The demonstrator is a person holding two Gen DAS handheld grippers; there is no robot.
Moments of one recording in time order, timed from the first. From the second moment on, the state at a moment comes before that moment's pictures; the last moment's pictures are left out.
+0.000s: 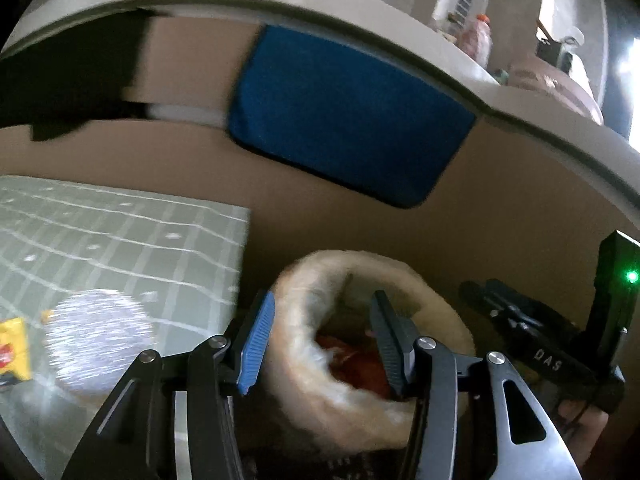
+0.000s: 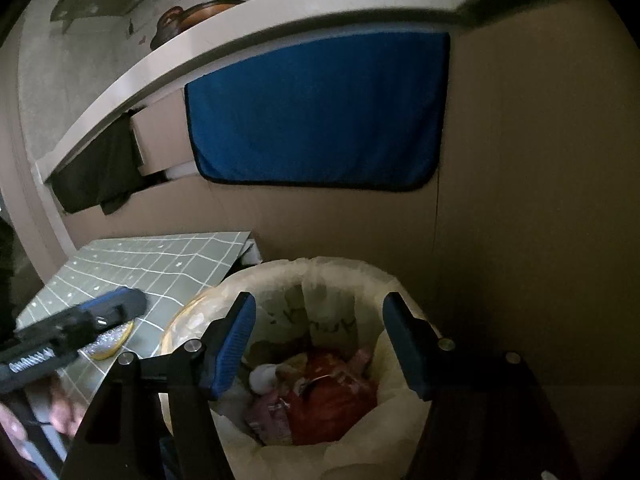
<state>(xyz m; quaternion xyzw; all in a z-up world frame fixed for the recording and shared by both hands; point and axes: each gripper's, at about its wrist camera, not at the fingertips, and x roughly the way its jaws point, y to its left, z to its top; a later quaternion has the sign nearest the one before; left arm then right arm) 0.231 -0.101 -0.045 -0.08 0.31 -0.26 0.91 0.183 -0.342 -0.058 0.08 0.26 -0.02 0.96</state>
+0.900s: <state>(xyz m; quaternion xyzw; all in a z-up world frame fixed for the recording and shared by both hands) 0.220 0.196 -0.109 -0.23 0.39 0.00 0.89 0.211 -0.173 -0.065 0.03 0.32 0.19 0.93</state>
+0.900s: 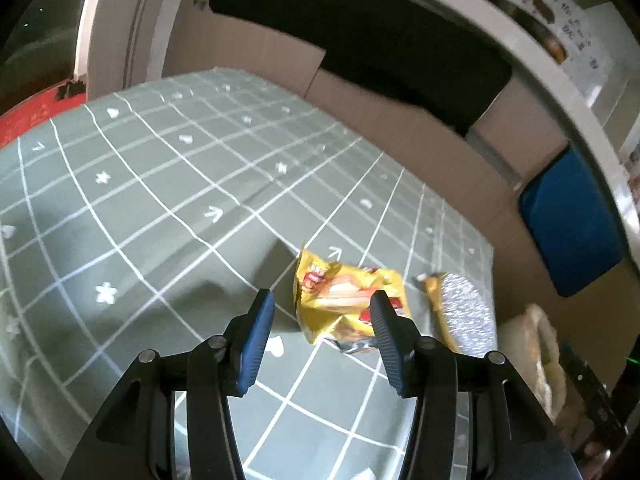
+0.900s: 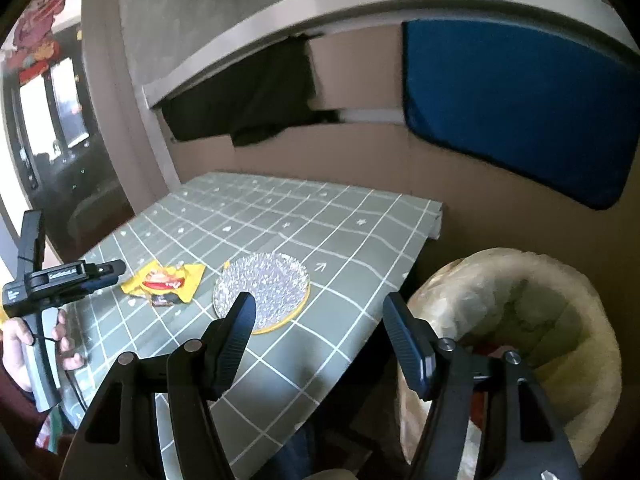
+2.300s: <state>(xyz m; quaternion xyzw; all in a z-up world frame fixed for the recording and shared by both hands) 0.139 0.201 -0.096 -0.20 0.38 -0.08 0.90 0.225 -0.029 -0.050 -0.02 0.37 0.38 0.85</state>
